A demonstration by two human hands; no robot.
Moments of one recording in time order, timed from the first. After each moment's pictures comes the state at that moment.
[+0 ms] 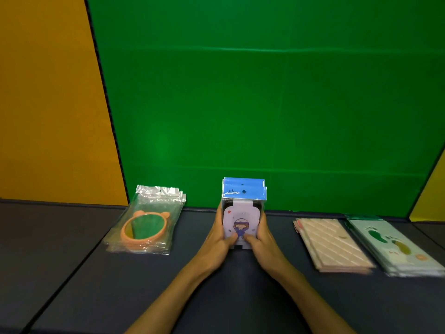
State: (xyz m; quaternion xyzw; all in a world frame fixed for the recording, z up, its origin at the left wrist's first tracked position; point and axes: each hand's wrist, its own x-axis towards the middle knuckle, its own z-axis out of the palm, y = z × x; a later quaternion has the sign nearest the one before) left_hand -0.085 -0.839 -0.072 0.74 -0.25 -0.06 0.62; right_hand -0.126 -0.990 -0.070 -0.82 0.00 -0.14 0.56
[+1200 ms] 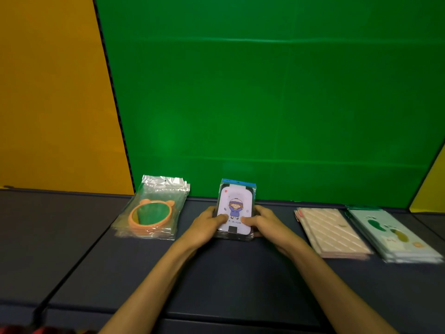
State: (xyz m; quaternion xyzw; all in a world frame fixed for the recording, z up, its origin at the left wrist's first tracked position) left_hand -0.076 -0.806 -0.055 0.80 -0.11 -0.14 0.57; right_hand -0.117 -0.997 -0.046 -0.76 0.05 0.03 0.64
